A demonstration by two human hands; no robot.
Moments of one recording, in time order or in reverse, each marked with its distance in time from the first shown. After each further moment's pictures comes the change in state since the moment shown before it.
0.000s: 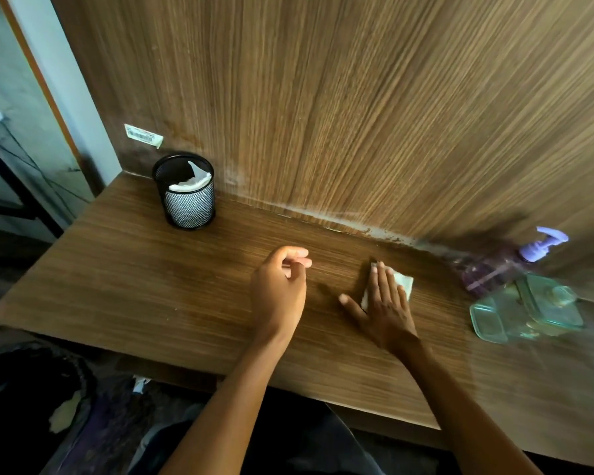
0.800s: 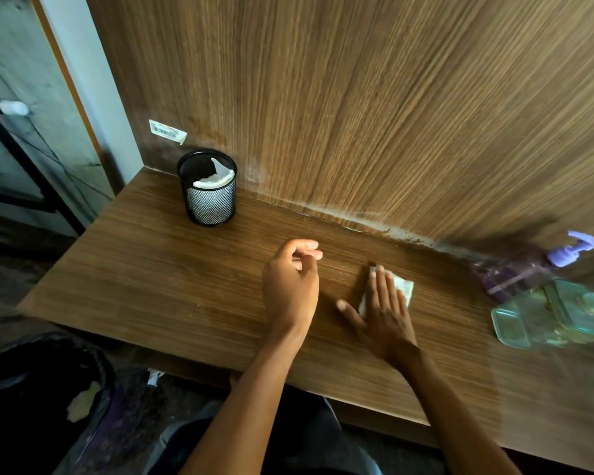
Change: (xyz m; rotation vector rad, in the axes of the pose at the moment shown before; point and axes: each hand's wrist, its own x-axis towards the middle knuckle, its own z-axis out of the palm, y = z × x) left_hand 0.006 0.002 -0.013 -0.051 0.053 -0.038; right_hand -0.018 -0.041 0.001 0.012 -0.025 -0.024
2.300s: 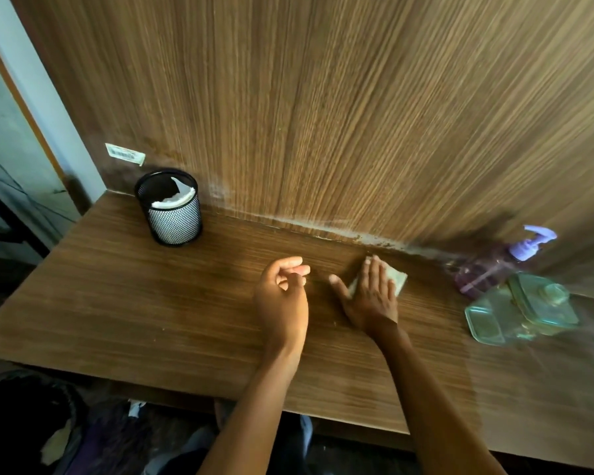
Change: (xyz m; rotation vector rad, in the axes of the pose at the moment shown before) left_hand -0.019 0.005 0.034 -0.218 0.032 -0.133; right_hand 0.045 0.022 -0.011 0.128 0.019 0.206
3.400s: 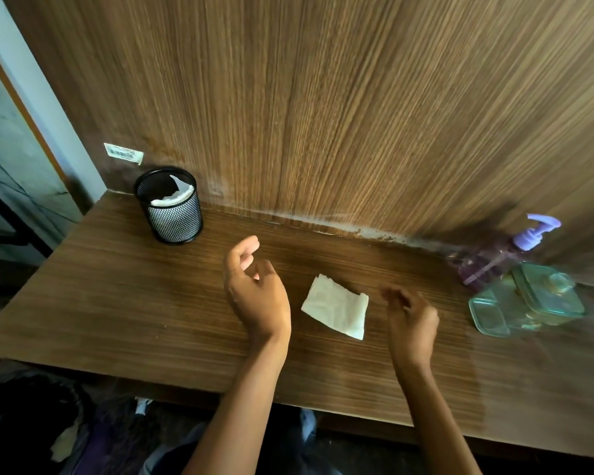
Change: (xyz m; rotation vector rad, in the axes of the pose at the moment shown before) left_hand 0.015 0.003 -0.011 0.009 0.311 0.228; right_hand -0.069 0.007 -0.028 0.735 0.510 0.093
